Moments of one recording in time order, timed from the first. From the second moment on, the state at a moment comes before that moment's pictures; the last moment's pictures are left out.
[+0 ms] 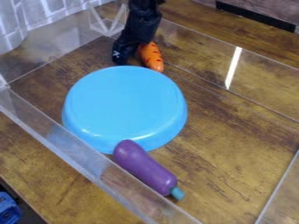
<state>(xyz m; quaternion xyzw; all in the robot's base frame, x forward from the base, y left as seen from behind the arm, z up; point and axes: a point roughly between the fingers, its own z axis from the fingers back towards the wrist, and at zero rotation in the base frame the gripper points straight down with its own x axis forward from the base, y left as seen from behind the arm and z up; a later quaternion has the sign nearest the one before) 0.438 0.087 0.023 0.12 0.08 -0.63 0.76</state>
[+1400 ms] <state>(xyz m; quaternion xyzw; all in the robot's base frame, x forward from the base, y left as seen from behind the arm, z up) 0.442 0.055 0.046 0.10 0.10 -0.66 0.74</state>
